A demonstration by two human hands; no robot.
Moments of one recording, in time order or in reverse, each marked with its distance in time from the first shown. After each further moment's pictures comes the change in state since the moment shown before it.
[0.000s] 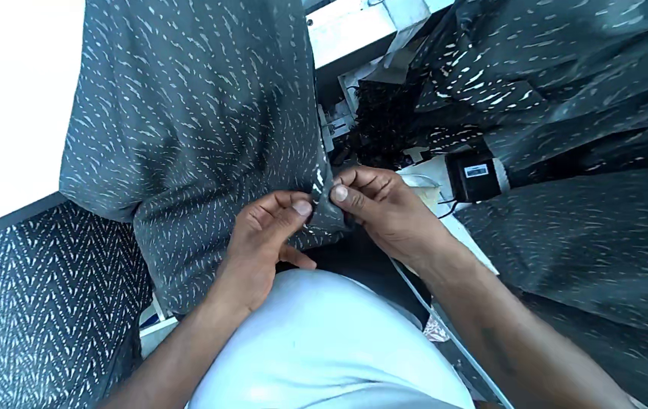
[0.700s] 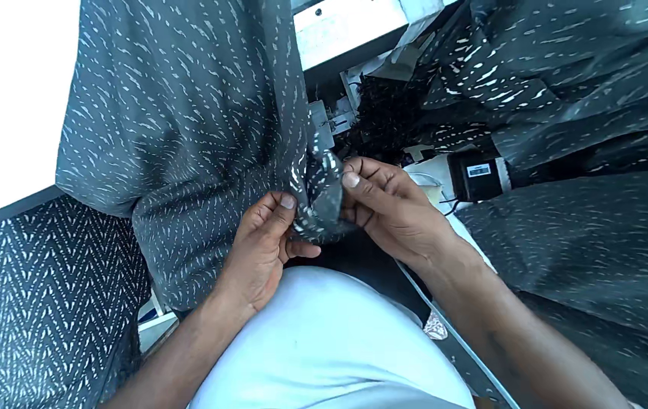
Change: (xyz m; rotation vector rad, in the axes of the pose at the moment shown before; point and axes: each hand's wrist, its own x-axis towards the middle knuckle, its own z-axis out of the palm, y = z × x) left_hand 0.003 -0.008 0.000 -0.193 0.058 -0.059; right_hand 0.002 -0.004 0.004 0.185 0.047 0.092
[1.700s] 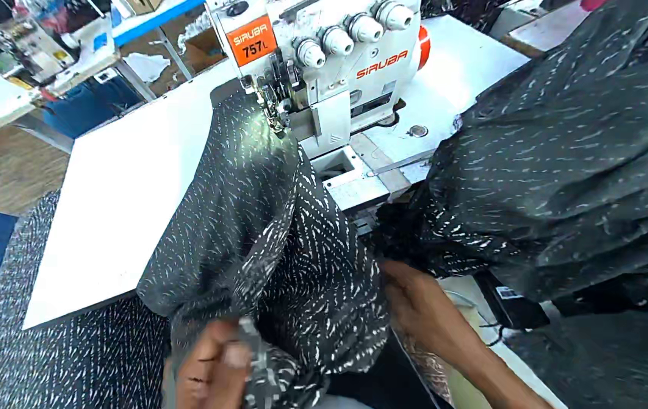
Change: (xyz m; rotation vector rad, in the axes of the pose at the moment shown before) left_hand -0.057 0.060 -0.014 0.243 0.126 0.731; right_hand 0.024 -0.012 -0.040 -1.220 0.250 -0.330
